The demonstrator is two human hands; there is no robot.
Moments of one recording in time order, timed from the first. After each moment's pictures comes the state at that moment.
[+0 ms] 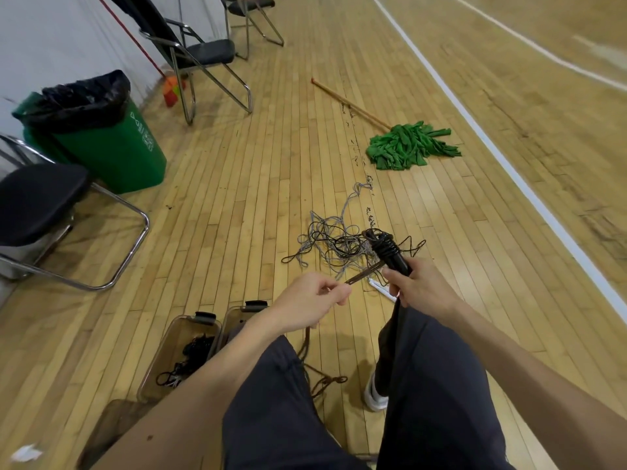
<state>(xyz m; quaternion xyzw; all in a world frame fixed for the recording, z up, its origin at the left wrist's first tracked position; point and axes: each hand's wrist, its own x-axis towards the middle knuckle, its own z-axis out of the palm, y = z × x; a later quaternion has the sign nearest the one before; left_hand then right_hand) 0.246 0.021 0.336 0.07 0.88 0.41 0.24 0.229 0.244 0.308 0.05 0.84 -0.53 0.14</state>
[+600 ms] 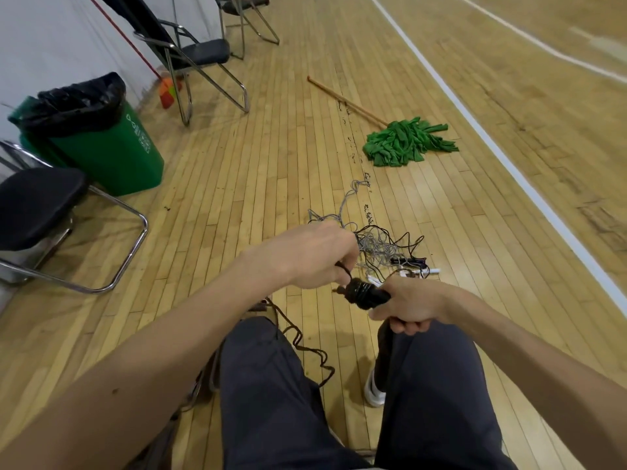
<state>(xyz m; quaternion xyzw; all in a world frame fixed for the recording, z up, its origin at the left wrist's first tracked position) 0.220 0.052 0.436 0.32 0.93 0.01 0.17 0.235 0.236 0.343 -0.02 0.81 -0.36 0.46</state>
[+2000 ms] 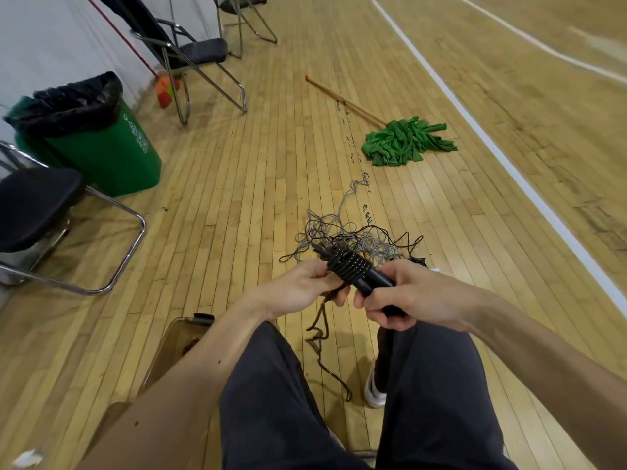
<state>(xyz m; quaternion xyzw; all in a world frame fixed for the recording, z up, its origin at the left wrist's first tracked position) 0.239 0.019 0.371 0.15 0.79 0.51 0.31 0.262 0.233 0.393 -0.14 0.69 -0.60 0.38</state>
